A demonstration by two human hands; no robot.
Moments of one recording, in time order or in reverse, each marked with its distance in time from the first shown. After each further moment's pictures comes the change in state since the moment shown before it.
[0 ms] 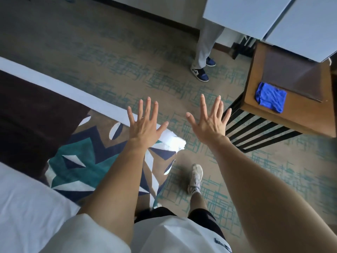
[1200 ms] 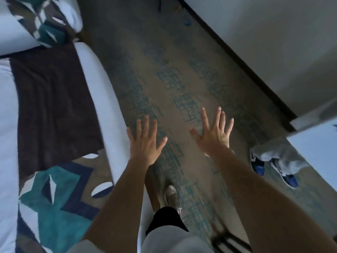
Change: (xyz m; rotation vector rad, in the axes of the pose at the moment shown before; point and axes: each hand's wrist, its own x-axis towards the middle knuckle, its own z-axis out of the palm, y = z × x) left_hand 0.337 -0.115 -0.046 -0.172 0.036 -0.795; right_hand 0.490 -0.203 -0.061 -0.175 -0.045 -0.743
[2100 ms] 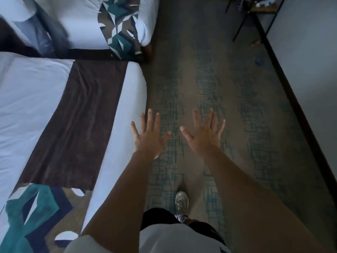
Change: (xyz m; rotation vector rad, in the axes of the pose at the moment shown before) left_hand 0.321 -0.019 -0.113 -0.012 0.090 -0.480; right_hand 0.406 -0.124 -0.068 0.021 -0.060 -0.500
